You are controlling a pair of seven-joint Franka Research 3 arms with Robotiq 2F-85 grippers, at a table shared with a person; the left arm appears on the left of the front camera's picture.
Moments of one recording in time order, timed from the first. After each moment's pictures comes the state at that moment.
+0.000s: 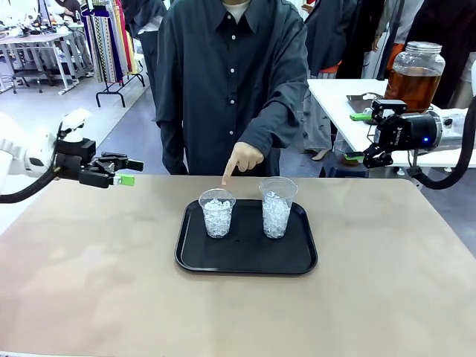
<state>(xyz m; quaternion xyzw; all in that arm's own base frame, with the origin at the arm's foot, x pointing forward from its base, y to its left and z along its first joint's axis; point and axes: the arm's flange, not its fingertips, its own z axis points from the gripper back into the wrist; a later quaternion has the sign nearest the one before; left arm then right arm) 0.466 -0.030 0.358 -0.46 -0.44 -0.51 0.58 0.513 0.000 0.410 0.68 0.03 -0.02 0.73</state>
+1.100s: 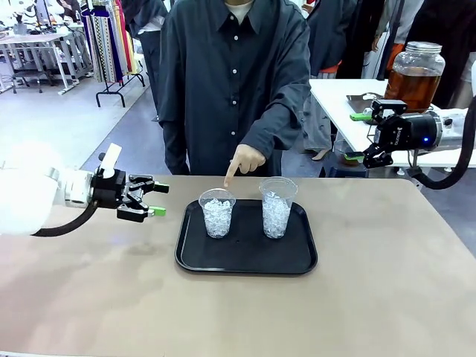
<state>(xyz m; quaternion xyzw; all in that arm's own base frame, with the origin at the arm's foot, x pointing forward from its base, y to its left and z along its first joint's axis) 0.467 -0.082 0.281 -0.39 -0.48 -0.55 0.56 0.513 0.000 0.410 0.68 0.03 -0.02 0.73</state>
